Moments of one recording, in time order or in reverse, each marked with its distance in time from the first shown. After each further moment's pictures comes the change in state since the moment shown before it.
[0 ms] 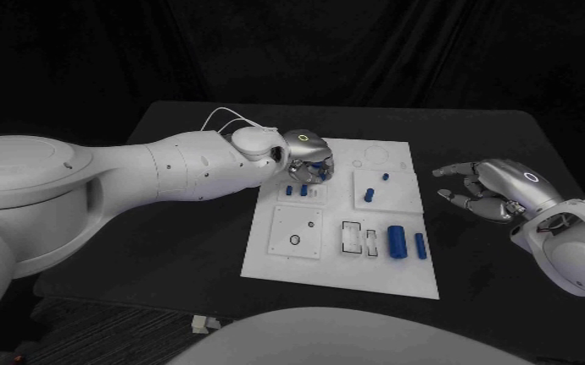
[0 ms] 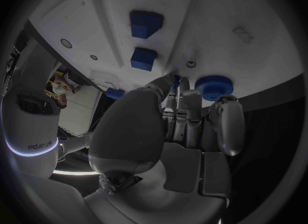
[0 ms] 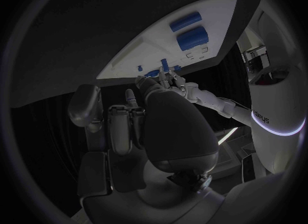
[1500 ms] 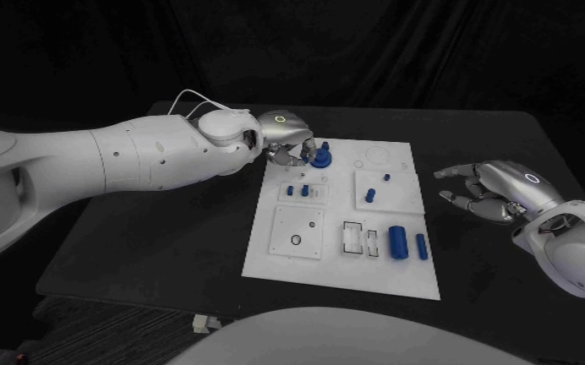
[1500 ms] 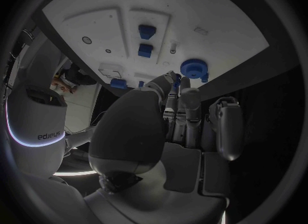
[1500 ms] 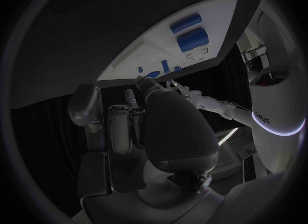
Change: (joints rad) left arm 0.082 -0.194 0.000 0.190 -0.001 -0.014 -0.027; left_hand 0.018 0.017 0.005 -0.030 0.011 0.064 0.040 0.005 0.016 0.093 -0.004 -0.063 -0.037 0.043 -0.013 -0.002 -0.024 -0.009 0.020 -0.013 0.054 0.000; right arm -0.002 0.002 0.000 -0.006 0.000 0.013 -0.002; right_hand 0.000 0.000 0.005 0.000 0.000 0.004 0.004 0.000 0.000 0.000 0.000 -0.003 0.000 0.000 0.000 -0.004 0.000 0.000 0.000 0.000 -0.009 -0.001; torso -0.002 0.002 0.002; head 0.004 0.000
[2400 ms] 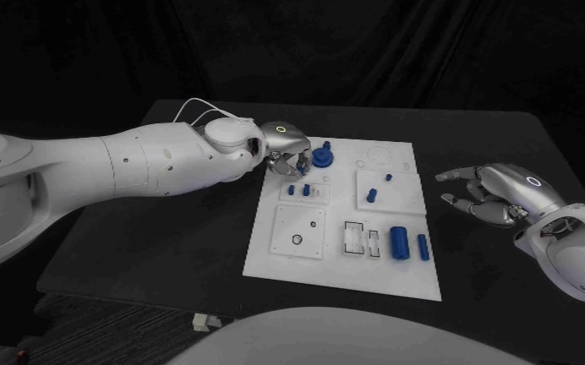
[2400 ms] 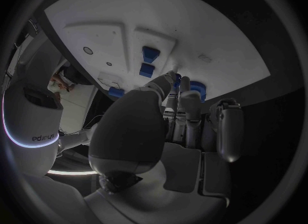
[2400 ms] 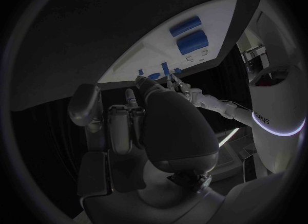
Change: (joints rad) left arm -0.035 0.025 0.000 -0.032 0.000 0.067 -0.038; left_hand -0.001 -0.001 0.000 0.000 -0.008 0.000 0.000 -0.004 0.000 0.012 -0.001 -0.004 -0.005 0.005 -0.002 0.007 -0.005 -0.007 0.000 0.000 0.008 0.000; right arm -0.006 -0.006 0.000 0.002 0.000 0.003 -0.004; right_hand 0.000 0.000 0.003 -0.003 0.000 0.004 -0.004 0.000 -0.001 0.000 0.000 -0.003 0.000 0.000 0.000 0.000 0.000 0.000 0.000 0.000 0.000 0.001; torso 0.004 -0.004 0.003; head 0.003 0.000
